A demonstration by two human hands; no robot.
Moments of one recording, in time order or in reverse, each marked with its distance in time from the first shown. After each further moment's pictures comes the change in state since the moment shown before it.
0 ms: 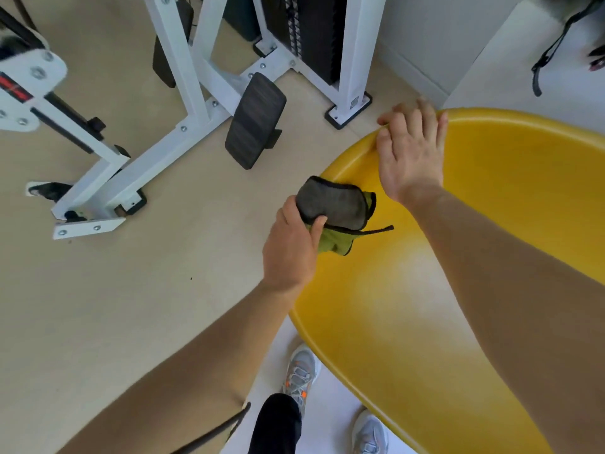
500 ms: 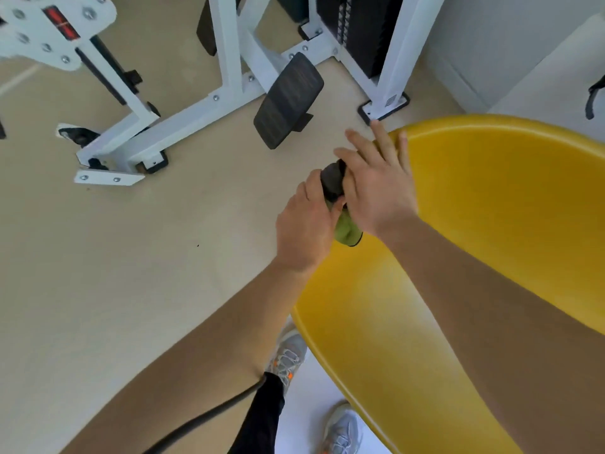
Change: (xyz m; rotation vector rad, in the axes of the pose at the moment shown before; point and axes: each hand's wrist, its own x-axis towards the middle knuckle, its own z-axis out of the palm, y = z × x) left_hand 0.000 0.004 0.007 0.084 0.138 -0.003; right_hand -0.051 -0.055 0.006 -0.019 -0.103 -0.398
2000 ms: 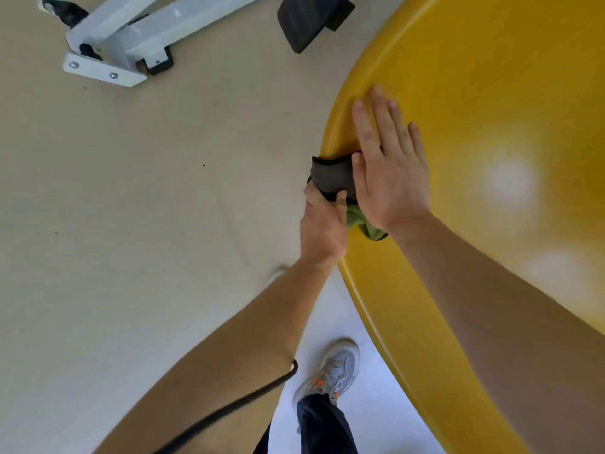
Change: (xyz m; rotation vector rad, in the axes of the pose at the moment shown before) left_hand -0.137 -0.043 0.101 -0.524 -0.145 -0.640; right_hand -0.106 -0.020 0.106 0.047 -0.147 -0.082
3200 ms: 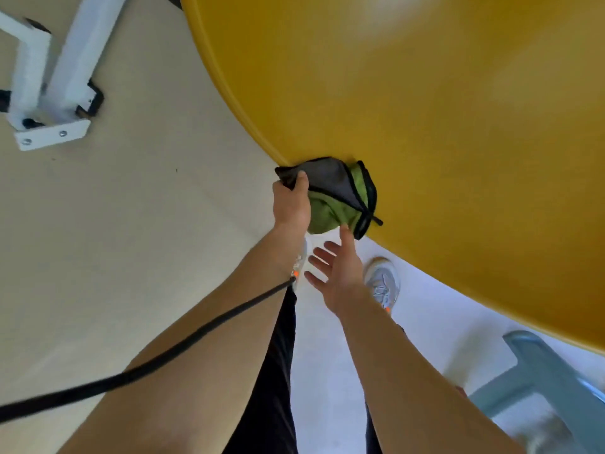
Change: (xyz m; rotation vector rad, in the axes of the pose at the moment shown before) left_hand -0.080 -0.038 0.012 0.050 -0.167 -0.303; right_hand -0.232 -0.106 0.056 2.000 -0.067 1.810
